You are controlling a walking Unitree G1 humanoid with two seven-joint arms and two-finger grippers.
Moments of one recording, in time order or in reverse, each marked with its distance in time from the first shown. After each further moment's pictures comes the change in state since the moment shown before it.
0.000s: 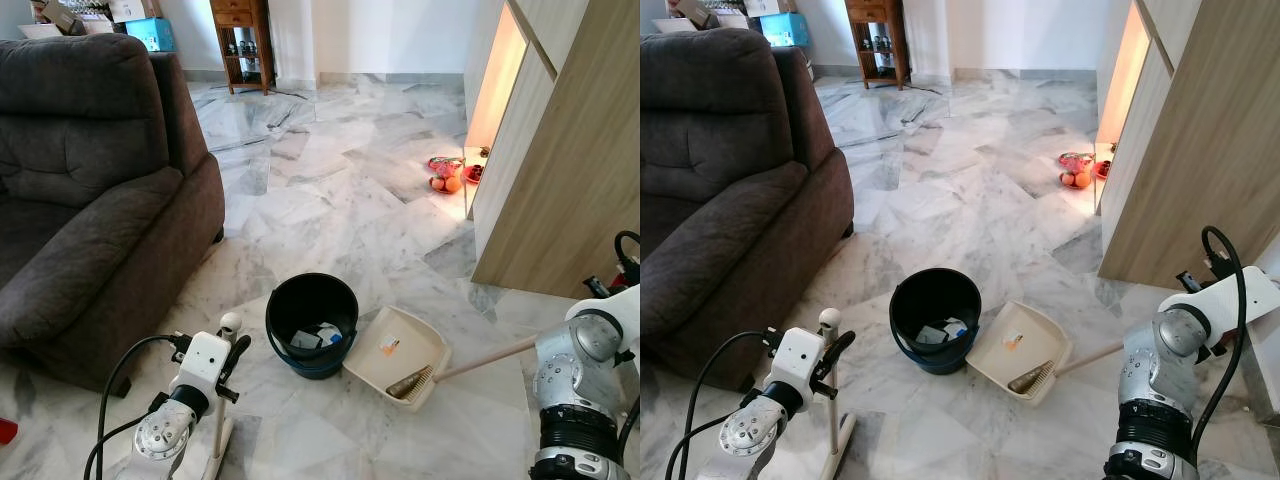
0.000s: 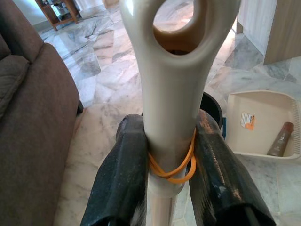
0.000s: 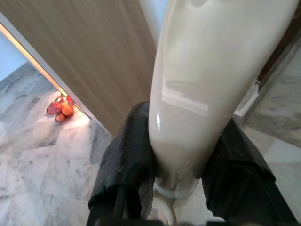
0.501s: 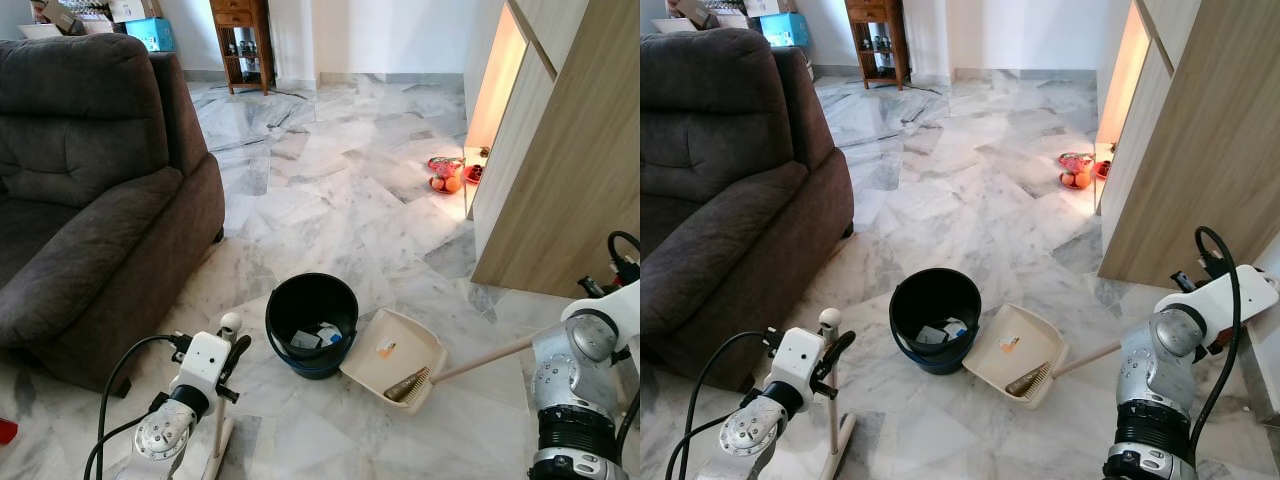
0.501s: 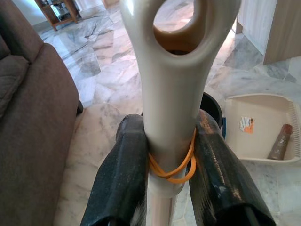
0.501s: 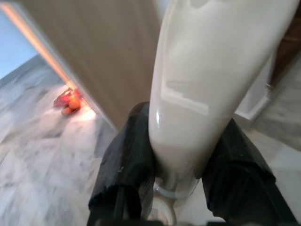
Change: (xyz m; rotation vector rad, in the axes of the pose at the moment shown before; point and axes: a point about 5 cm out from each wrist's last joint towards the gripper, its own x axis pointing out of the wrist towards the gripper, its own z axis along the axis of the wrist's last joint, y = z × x) left arm 0.000 0.000 0.000 0.000 0.000 -0.001; right arm -0.004 0.006 -0.007 -0.052 0.005 0.084
